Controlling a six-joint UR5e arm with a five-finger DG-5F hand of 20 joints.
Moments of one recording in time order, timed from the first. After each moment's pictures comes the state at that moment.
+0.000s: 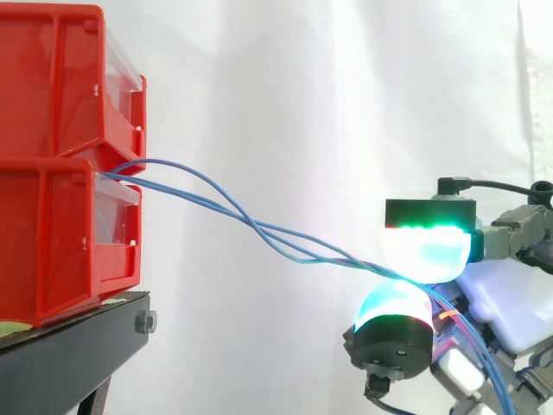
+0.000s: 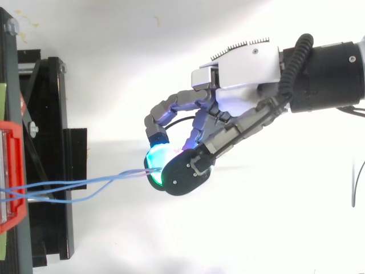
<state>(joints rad) 0.03 -2.29 -1.09 -3.33 -1.66 0.27</state>
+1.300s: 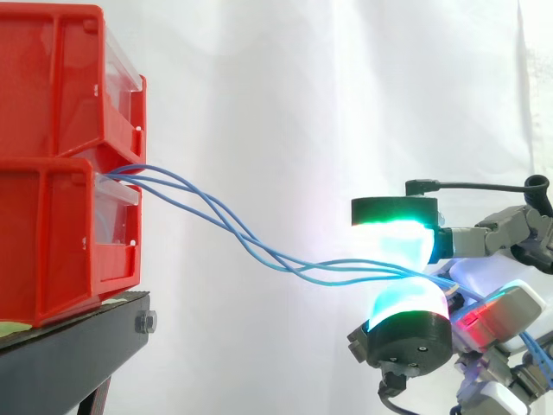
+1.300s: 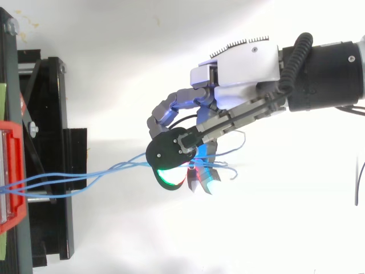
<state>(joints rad) 0.03 -2.29 -1.09 -3.32 -1.64 0.25</state>
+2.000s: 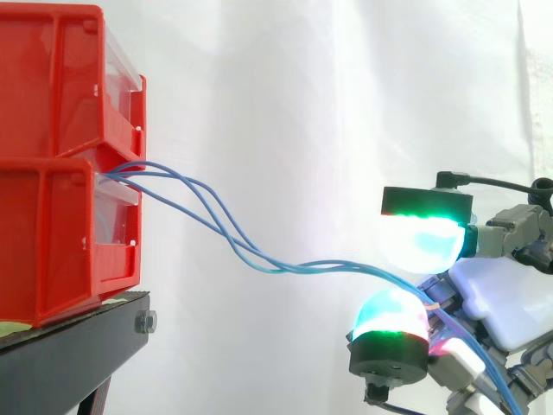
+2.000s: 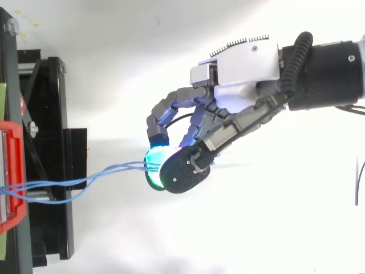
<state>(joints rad) 0.03 -2.29 -1.09 -3.32 -1.63 0.25</state>
